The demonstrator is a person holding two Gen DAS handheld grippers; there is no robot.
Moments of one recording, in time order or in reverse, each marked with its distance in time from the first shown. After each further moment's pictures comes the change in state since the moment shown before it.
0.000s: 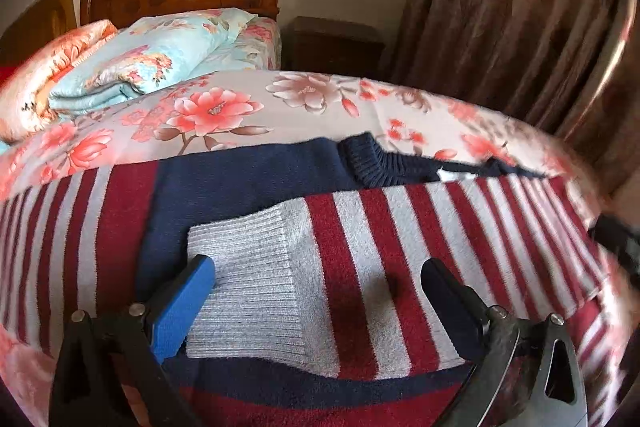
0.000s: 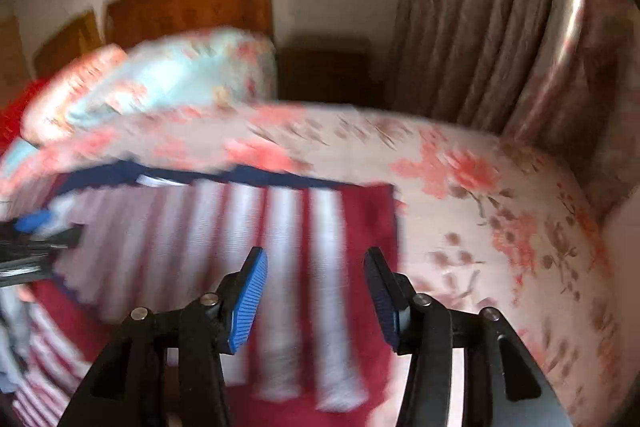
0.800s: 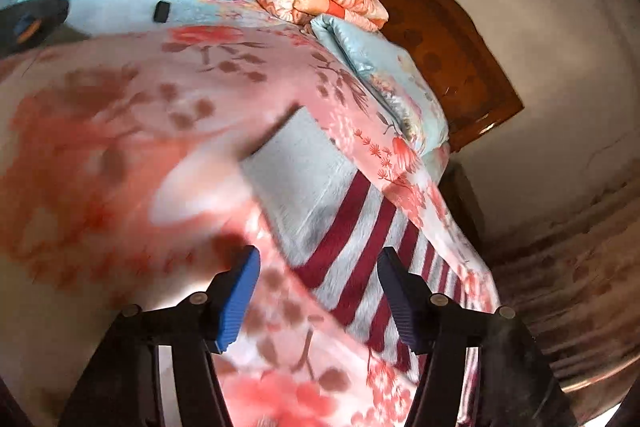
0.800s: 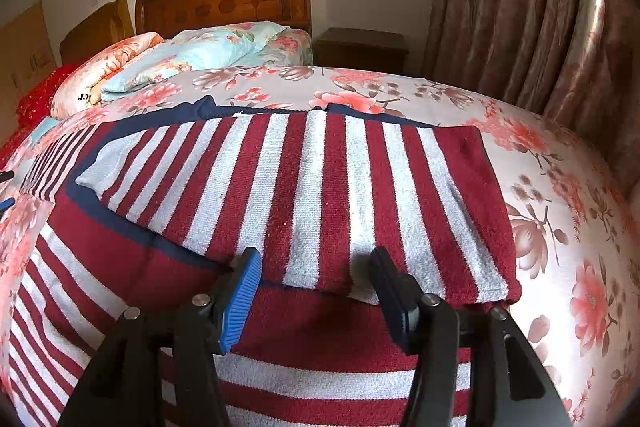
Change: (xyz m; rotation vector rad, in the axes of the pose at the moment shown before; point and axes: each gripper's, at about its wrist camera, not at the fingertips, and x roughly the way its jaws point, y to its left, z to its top) left arm -0.119 0.395 -0.085 -0.915 -0.192 0.057; right arm 0.012 0.051 -0.052 -0.030 0.034 0.058
